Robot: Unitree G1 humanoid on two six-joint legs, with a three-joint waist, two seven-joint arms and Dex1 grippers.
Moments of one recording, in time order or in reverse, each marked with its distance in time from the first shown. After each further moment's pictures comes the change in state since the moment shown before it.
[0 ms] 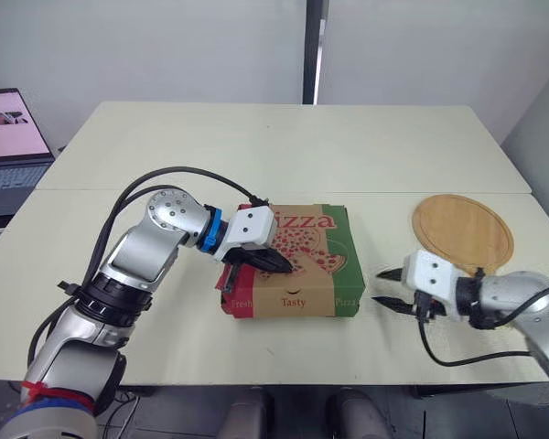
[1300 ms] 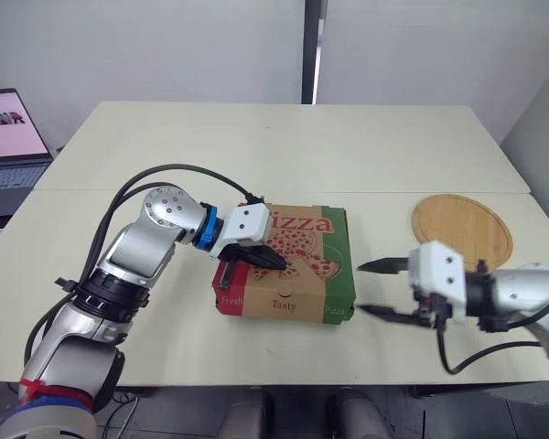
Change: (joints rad) left arm -0.006 0.010 0.000 0.031 0.013 -0.017 -0.010; right arm -0.038 -0.005 -0.045 -0.225 0.198 0.081 0.004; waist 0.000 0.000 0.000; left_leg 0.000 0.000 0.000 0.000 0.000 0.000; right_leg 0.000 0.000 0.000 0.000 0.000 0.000
